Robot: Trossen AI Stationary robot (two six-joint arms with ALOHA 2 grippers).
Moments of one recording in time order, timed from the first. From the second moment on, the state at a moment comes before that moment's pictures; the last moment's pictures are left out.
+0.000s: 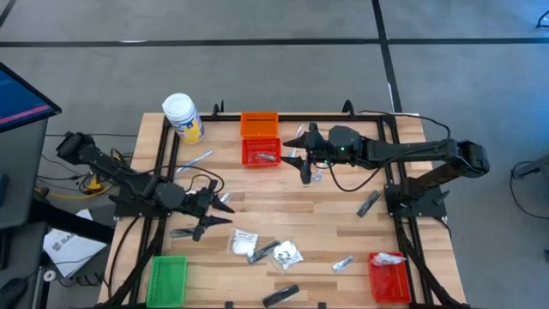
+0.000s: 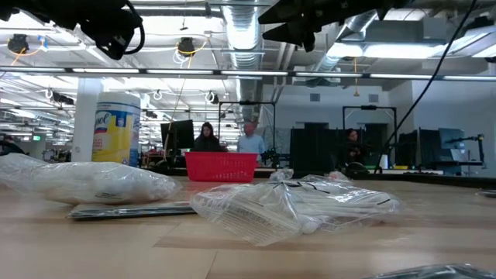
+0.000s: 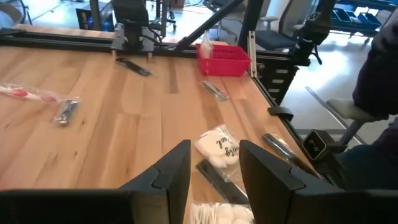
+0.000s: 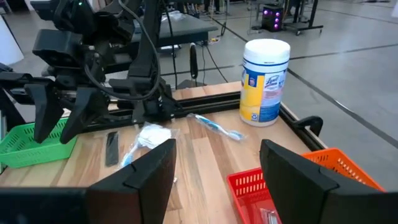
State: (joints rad) left arm -0.43 0.86 0.42 0.16 -0.25 -0.21; right arm -0.12 1.35 0.97 0.16 0.05 0.07
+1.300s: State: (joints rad) left arm -0.55 1.26 0.75 -0.84 -0.39 -0.62; right arm -0.11 1.22 0.98 -0.06 -0.08 0.10
